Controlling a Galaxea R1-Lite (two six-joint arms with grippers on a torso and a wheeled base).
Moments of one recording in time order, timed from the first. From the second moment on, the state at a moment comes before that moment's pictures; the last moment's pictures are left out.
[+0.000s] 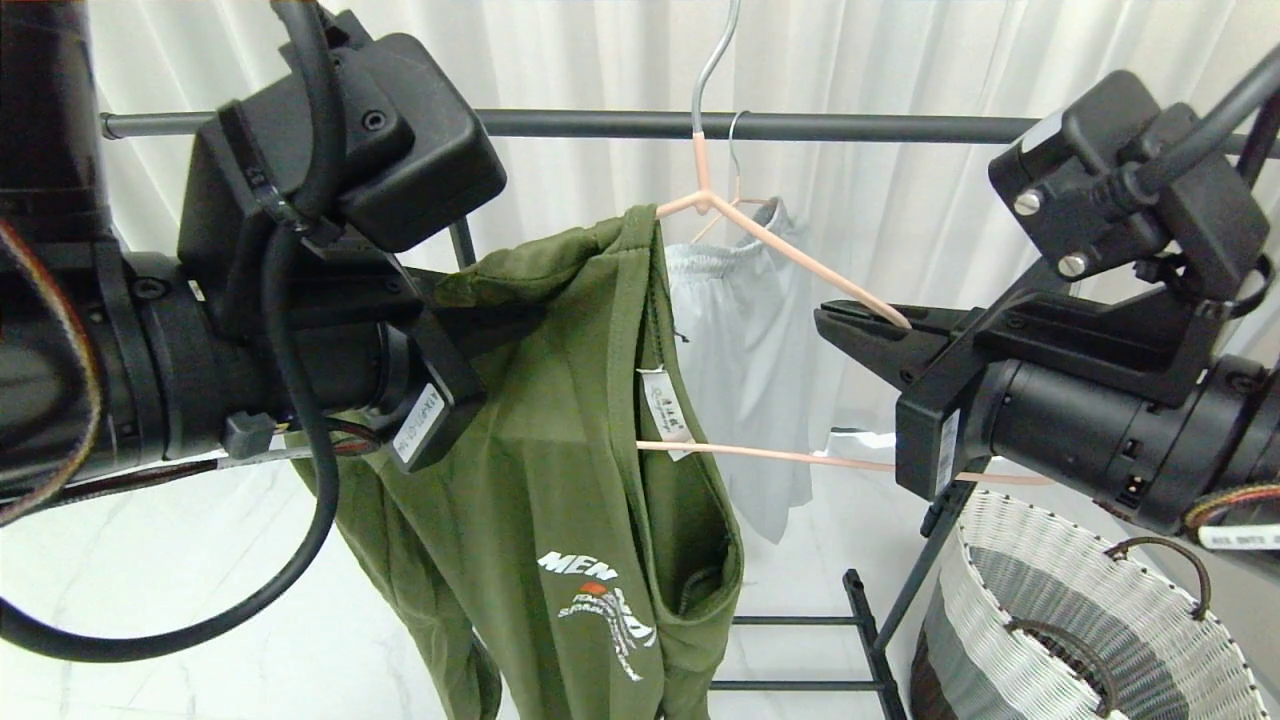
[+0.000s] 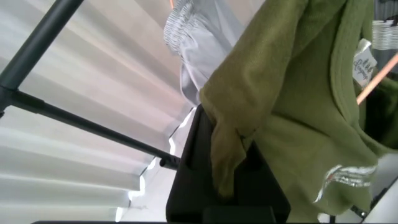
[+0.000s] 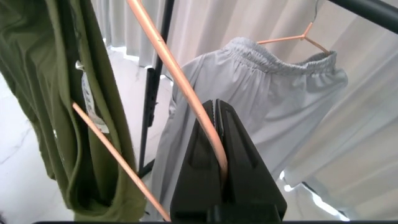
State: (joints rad) left arm -0.73 1.35 -1.16 0.08 0.15 0.65; right arm 1.05 1.42 -0.96 -0.46 -0.30 -0.25
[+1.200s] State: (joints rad) left arm -0.72 1.34 -0.93 -0.37 0.26 0.66; right arm 1.05 1.40 -0.92 -0.46 -0.31 -0.25
